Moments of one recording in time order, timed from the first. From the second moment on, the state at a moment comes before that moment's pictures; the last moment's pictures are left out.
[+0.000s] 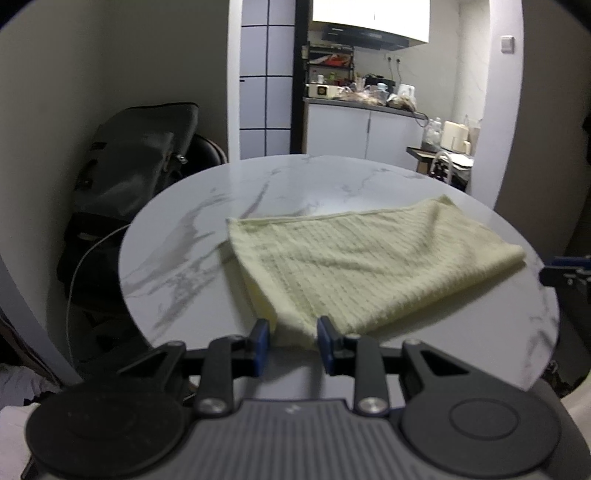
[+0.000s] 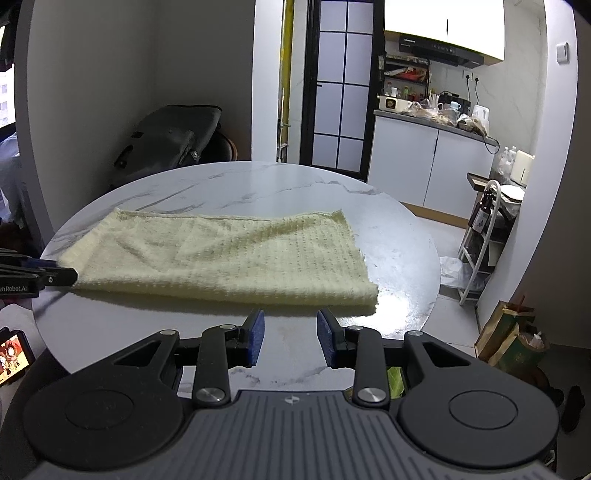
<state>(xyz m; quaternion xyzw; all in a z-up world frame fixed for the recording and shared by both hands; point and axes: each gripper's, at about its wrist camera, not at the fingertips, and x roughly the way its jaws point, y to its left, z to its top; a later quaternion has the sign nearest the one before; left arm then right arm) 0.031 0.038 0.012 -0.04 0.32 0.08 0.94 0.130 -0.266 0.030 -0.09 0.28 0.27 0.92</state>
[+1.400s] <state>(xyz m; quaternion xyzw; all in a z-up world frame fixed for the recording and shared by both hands) 0.017 -0.039 0.007 -0.05 0.31 -0.04 0.95 0.091 -0.295 0.035 -0.08 0.27 0.27 0.92</state>
